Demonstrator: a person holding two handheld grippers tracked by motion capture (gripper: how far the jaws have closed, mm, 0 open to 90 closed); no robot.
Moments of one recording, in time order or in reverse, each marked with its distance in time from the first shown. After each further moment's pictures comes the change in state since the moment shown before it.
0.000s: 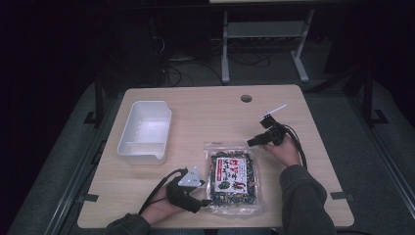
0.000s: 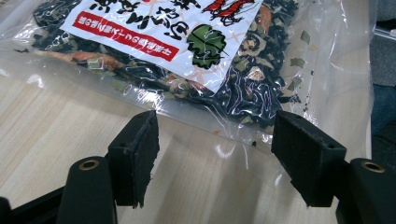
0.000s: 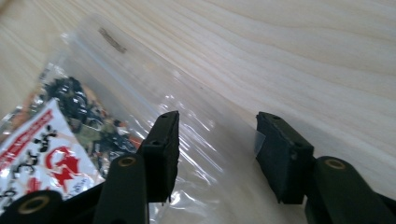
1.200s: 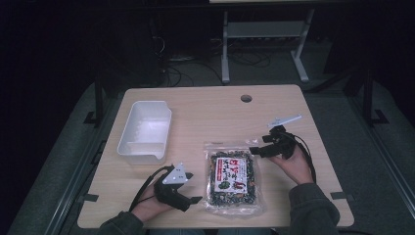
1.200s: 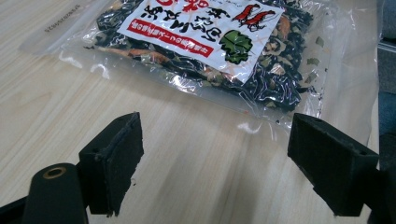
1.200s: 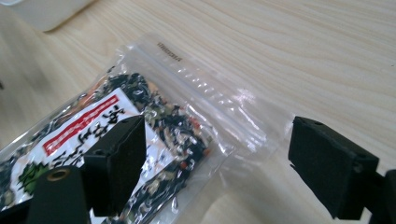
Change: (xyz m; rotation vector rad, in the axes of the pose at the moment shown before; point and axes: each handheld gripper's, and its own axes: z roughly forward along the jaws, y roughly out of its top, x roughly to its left) left arm 0.011 -0.013 -0.028 -0.069 0.062 -0.014; right arm 0.038 -0.034 -0.042 -0.179 -0.030 -0.132
